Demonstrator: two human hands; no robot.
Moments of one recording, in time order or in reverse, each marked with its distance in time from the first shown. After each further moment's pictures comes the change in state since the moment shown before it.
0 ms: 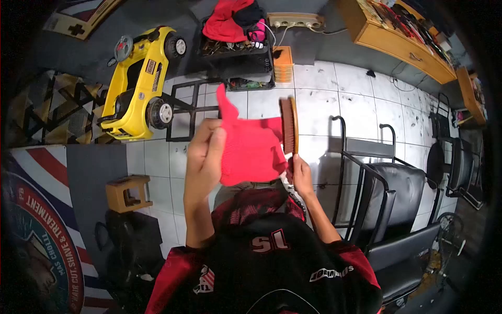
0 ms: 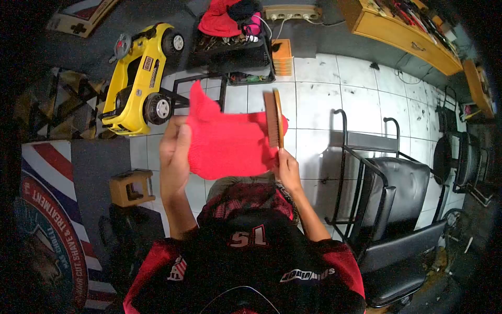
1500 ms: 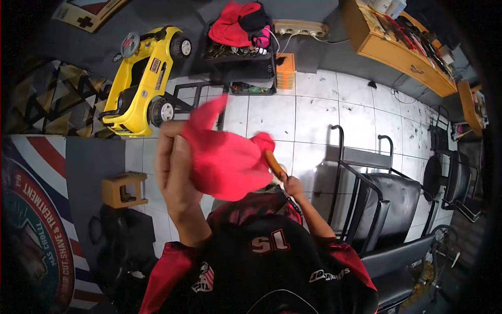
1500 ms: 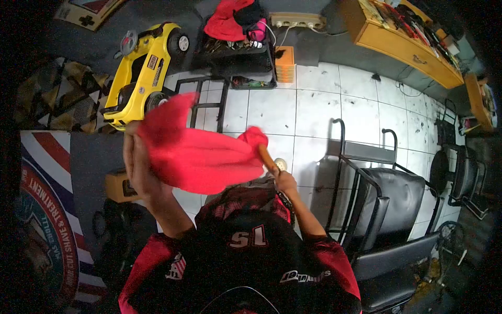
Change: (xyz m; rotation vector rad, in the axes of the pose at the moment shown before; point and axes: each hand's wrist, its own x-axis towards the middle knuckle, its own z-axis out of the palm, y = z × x) left_hand -0.008 0.057 0.005 -0.334 0.199 0.231; right_hand 0.048 0.137 -0.028 -0.882 -0.060 0.196
